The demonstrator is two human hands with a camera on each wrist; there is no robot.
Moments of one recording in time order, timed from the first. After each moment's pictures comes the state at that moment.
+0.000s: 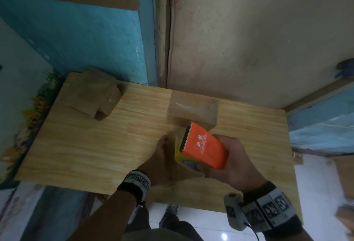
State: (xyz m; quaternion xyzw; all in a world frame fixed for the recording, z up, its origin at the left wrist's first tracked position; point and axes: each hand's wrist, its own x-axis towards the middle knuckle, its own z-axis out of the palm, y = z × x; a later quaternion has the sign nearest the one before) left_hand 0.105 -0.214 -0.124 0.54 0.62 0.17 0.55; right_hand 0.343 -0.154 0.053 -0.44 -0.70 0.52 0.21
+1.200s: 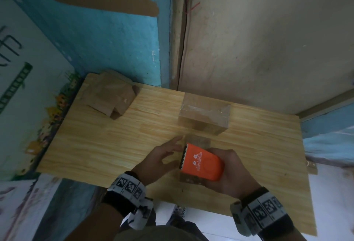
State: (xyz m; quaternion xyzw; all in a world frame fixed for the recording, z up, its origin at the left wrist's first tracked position) left_hand 0.077 -0.224 -0.059 0.55 0.50 0.37 0.56; right_hand 0.334 -0.164 0.005 -0.39 -0.78 0.47 0.16
